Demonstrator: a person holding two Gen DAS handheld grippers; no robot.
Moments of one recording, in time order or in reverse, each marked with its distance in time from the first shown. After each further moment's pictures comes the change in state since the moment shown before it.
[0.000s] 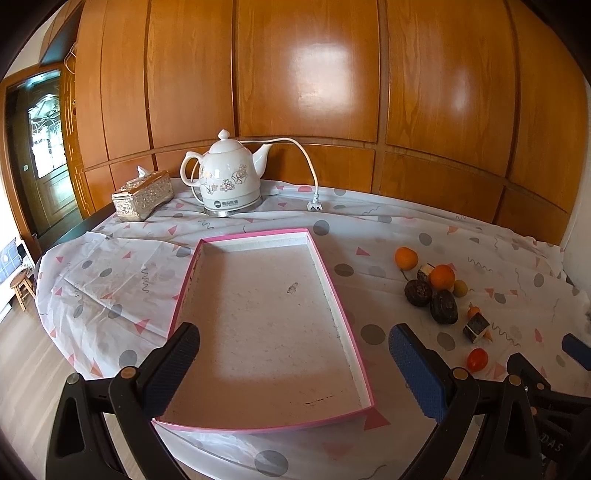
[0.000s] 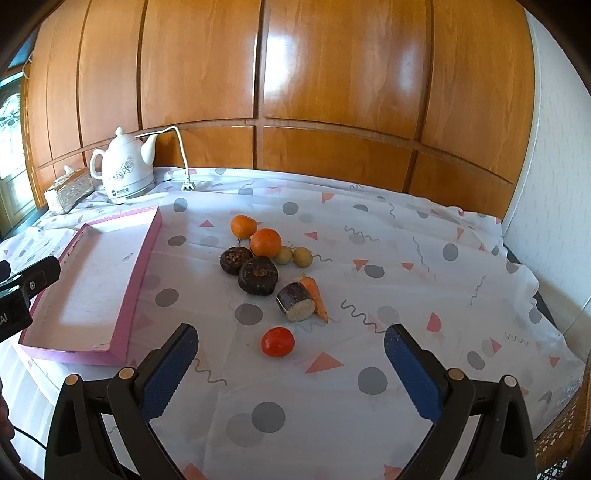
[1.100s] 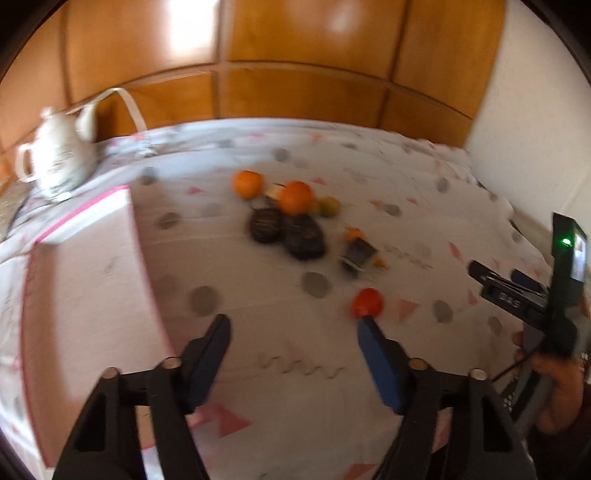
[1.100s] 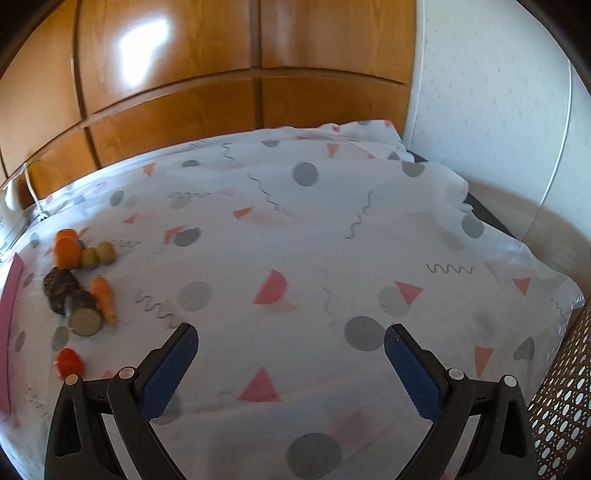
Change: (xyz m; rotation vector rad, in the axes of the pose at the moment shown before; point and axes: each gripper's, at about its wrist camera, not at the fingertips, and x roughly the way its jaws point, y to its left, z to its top) left arm 0.060 -0.115 -0.005 0.273 0.308 -0.455; right arm 0.063 -0.161 -0.031 0.338 0.153 -0.274
